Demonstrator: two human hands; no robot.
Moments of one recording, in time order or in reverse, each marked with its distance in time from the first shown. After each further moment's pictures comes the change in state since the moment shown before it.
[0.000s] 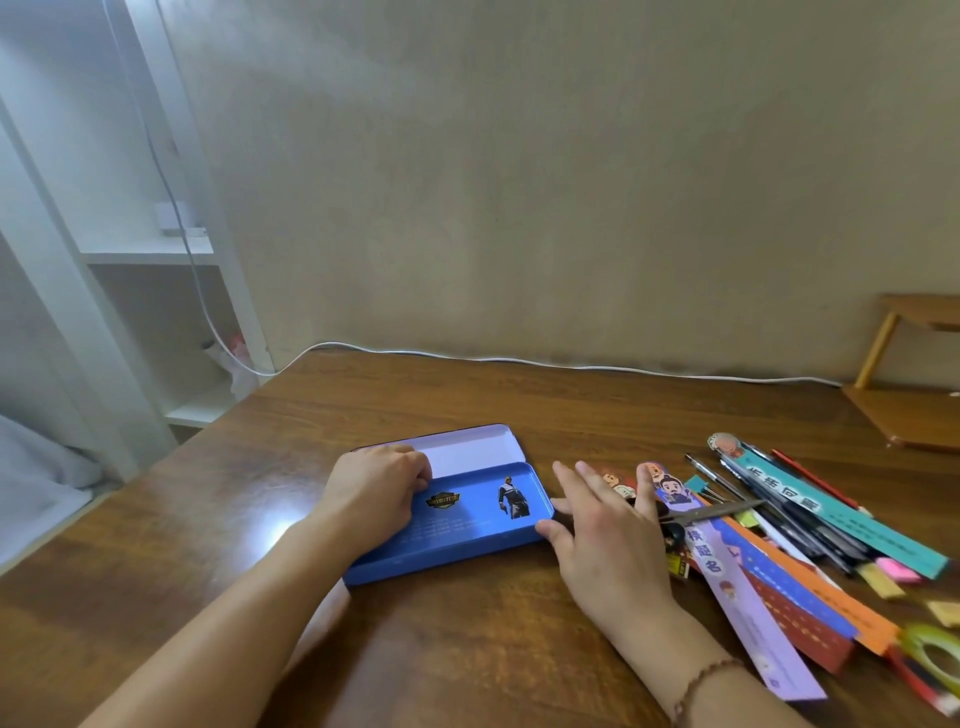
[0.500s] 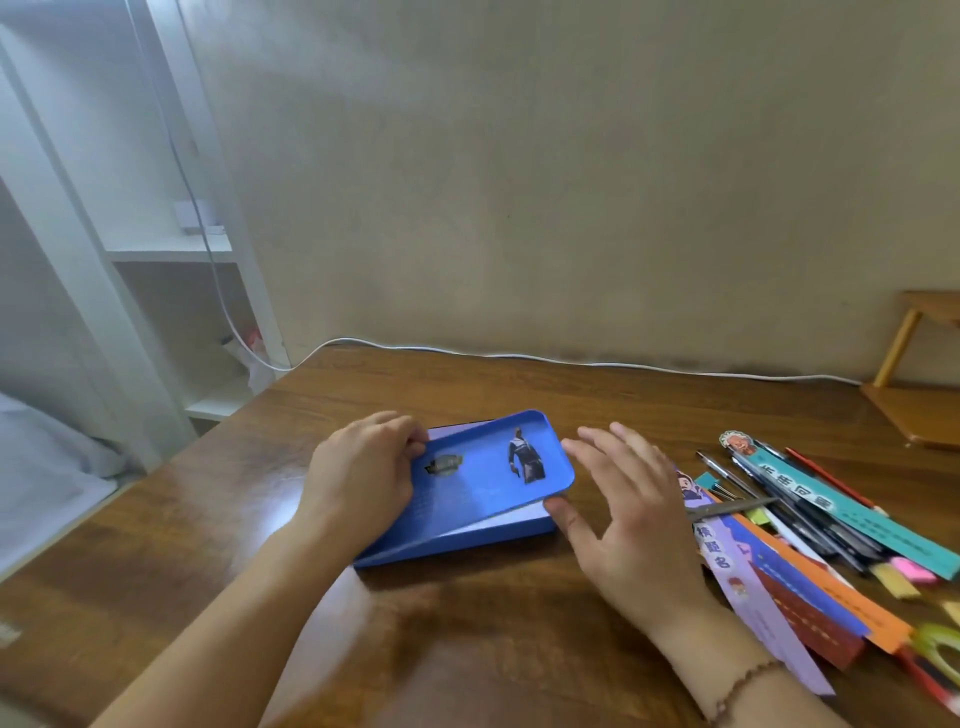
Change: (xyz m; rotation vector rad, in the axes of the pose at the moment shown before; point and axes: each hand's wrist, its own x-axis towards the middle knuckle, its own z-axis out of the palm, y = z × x) left_hand -0.025 0.008 -0.042 -0.193 0.353 -0.071; right_hand 0.000 0.019 -0.003 0.220 0.256 -0.210
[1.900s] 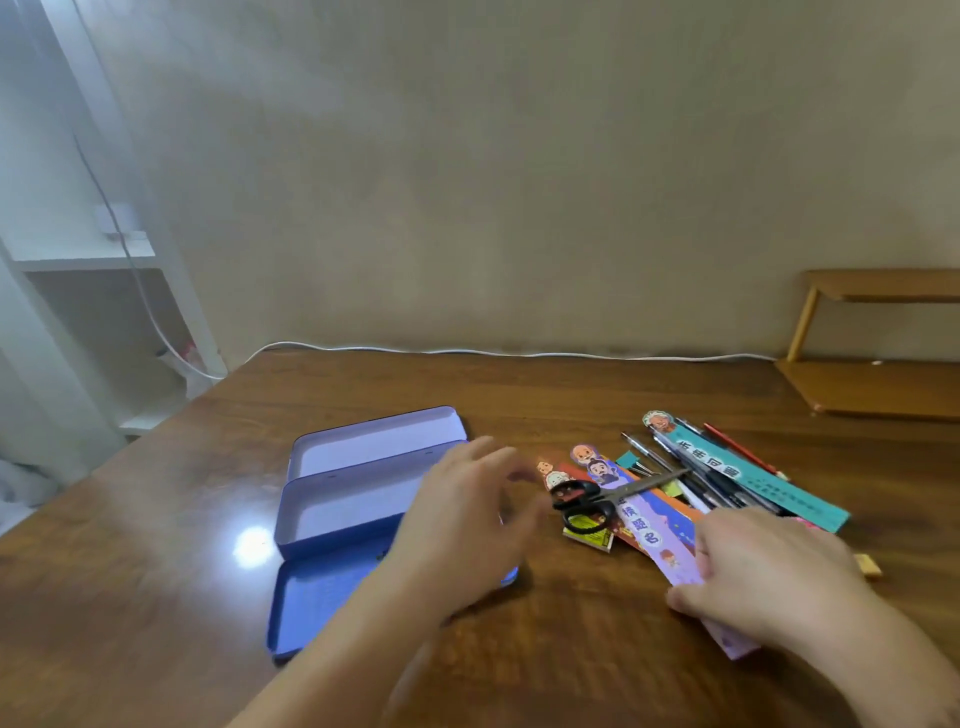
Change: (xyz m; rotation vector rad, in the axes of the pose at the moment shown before) left_hand -0.018 0.141 0.035 -0.408 -0.215 0.077; right_hand -0.020 0.029 -0.135 -0.620 -0.761 0.569
